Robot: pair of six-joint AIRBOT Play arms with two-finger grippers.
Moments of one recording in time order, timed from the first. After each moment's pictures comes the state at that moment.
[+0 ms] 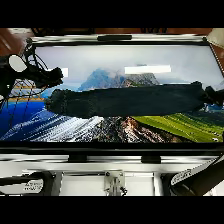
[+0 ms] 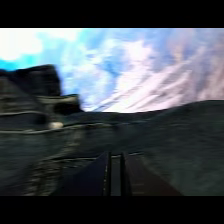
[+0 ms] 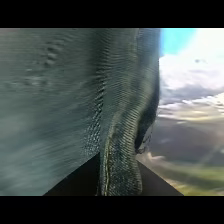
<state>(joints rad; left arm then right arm) -0.11 -1.46 1.54 1.30 -1.12 -1.85 -0.66 -2.00 1.95 -1.06 1.50 1.32</state>
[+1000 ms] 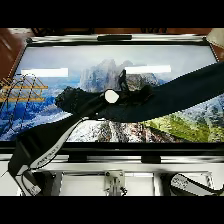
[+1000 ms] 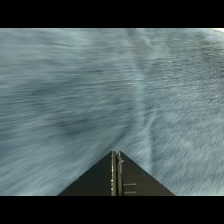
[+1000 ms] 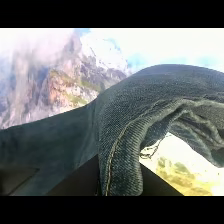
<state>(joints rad) -0.83 -1.91 1.75 0.43 -0.43 -1.74 -0.64 -1.31 1.95 -0.97 1.64 1.35</state>
